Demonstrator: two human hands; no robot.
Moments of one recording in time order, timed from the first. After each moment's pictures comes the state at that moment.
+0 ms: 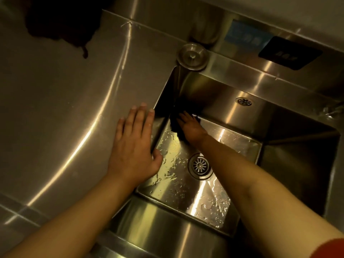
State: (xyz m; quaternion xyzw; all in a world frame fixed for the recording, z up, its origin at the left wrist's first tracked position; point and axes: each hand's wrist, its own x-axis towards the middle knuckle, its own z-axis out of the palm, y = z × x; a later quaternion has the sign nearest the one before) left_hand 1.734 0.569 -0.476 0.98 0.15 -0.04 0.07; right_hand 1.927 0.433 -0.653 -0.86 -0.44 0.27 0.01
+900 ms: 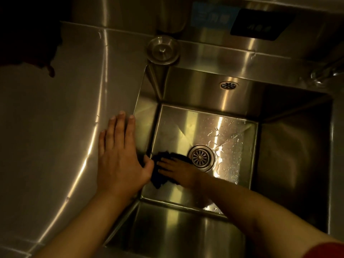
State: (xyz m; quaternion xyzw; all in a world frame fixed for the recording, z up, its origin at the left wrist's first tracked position) left_hand 1.730 0.575 -0.485 0.98 0.15 -0.03 0.08; right_hand 1.778 0.373 -0.714 -0.73 -0.62 0.29 0.00
